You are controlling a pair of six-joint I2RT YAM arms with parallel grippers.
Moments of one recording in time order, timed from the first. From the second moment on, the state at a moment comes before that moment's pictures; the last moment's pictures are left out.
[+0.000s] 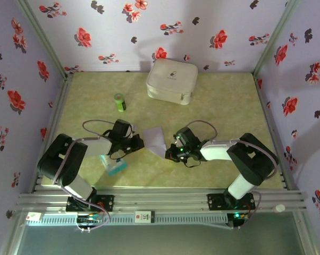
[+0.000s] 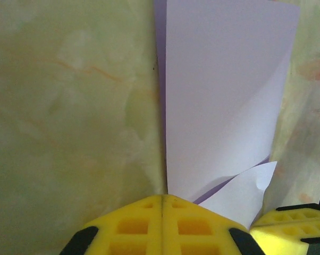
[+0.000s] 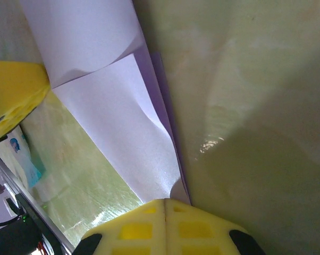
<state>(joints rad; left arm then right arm) -0.52 1.58 0.60 0.04 0.41 -0.78 0.74 1.61 0.59 0.08 -0.47 0.95</state>
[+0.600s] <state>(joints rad) -0.52 1.45 0.62 -0.01 0.42 -0.82 0.63 1.45 0.65 -0.11 -0.34 0.90</state>
